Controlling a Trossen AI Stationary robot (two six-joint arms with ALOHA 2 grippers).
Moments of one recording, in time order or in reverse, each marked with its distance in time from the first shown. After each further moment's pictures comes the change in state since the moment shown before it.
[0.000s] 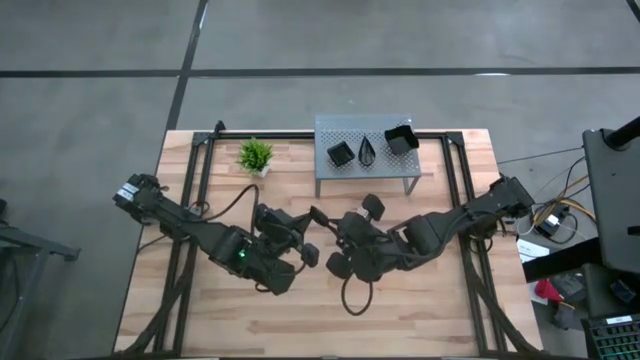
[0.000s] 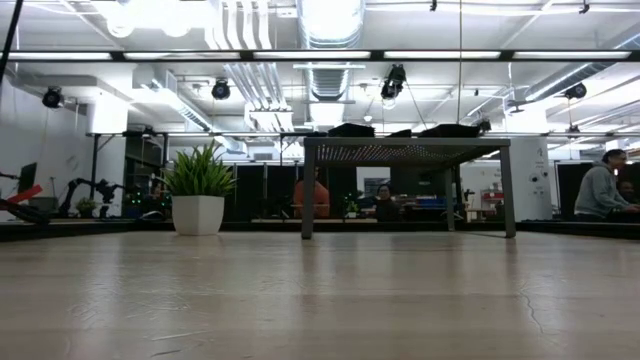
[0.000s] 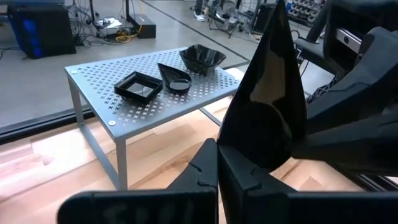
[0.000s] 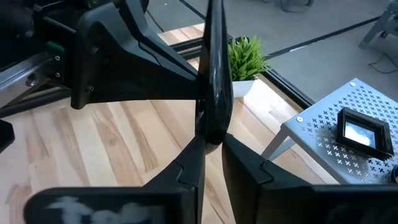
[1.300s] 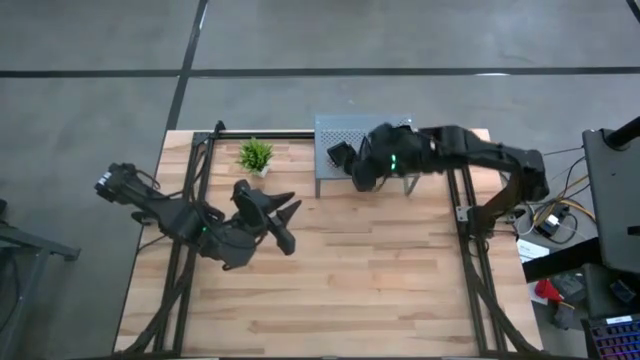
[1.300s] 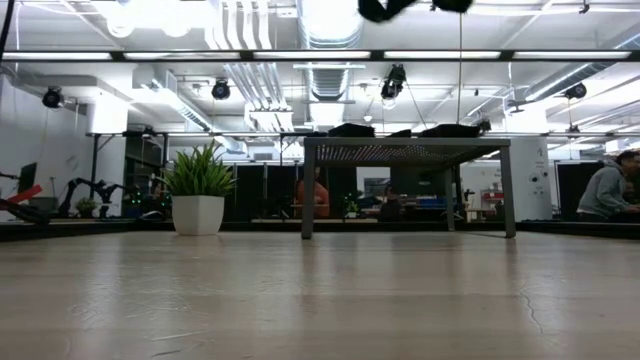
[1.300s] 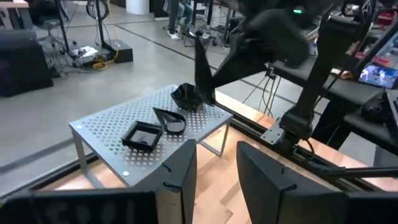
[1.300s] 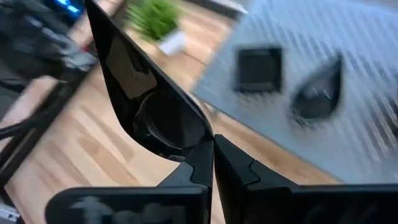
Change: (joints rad) left arm 0.005 -0.203 0.001 0.083 0.033 0.347; right arm -0.448 -0.196 0.092 -0.355 -0.508 0.235
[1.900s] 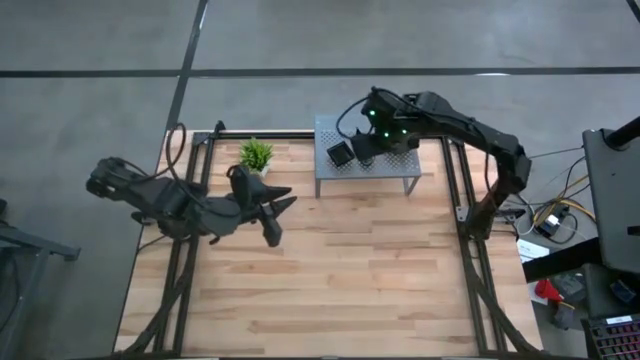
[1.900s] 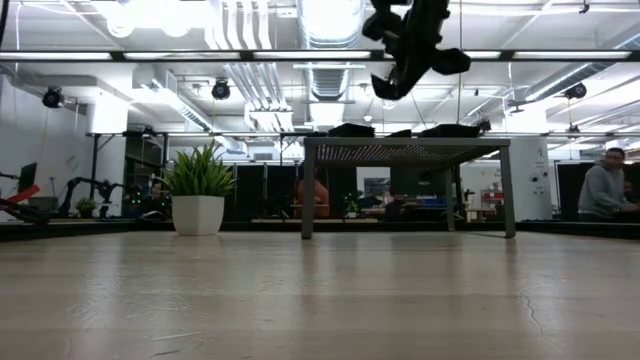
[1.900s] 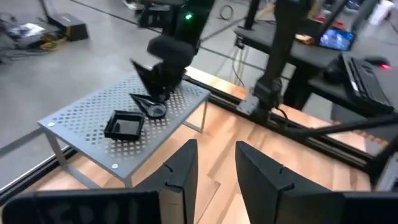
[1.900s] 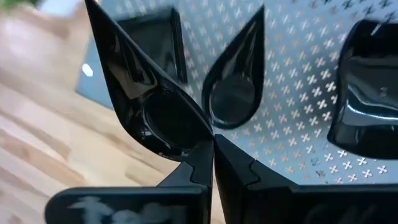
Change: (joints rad) left arm 0.088 -0.112 -0.002 -0.067 0.294 0.122; right arm -0.411 0.121 -0.026 -0.162 -0.327 -0.069
